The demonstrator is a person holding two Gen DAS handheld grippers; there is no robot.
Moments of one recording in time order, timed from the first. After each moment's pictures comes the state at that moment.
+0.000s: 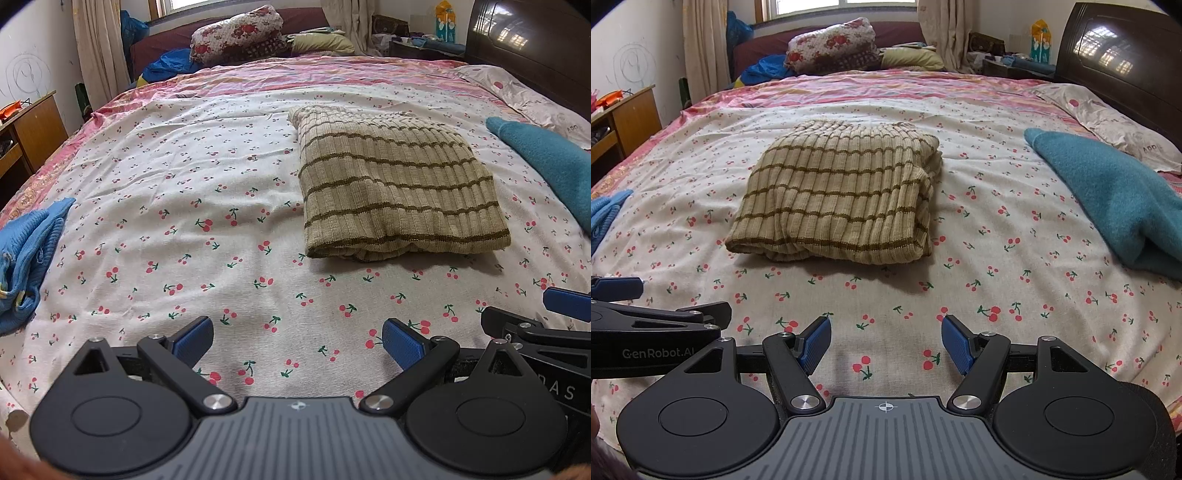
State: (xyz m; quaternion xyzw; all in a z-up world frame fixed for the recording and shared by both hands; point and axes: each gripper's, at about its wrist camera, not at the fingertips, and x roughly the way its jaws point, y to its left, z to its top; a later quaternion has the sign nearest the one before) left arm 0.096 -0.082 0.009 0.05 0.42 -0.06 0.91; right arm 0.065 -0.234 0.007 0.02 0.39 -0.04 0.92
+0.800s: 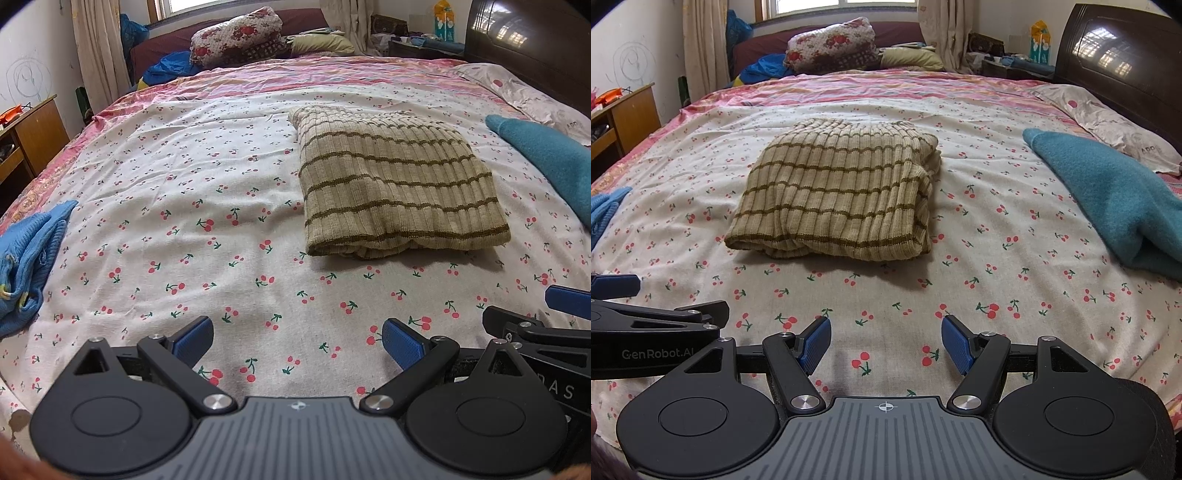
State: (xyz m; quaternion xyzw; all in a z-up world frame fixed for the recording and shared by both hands) left arm 0.093 -0.083 0.009 0.06 0.41 -0.06 0.91; right arm 0.062 -0.233 0.006 0.02 0.39 -0.04 0.92
